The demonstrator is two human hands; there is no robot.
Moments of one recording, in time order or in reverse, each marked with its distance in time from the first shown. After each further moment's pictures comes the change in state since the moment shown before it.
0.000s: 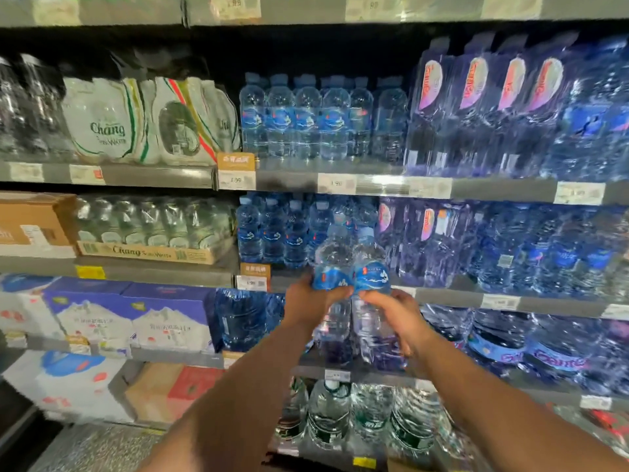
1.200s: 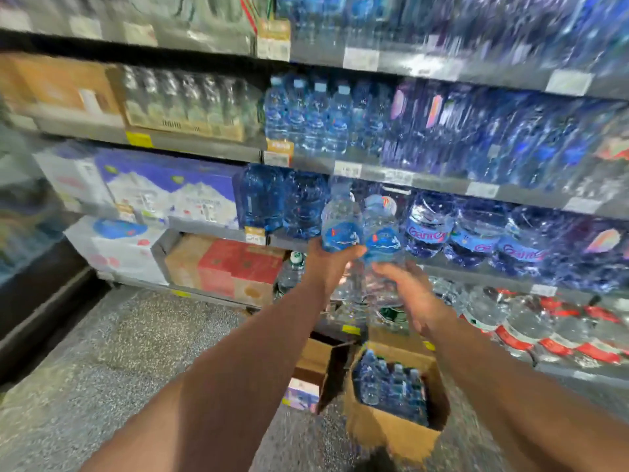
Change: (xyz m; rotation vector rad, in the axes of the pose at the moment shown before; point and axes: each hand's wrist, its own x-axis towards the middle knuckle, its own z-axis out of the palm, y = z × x) left_hand -0.256 -0.092 -0.008 -0.329 -0.037 -0.176; right_hand -0.238 0.128 -0.034 -0.006 -0.104 0.006
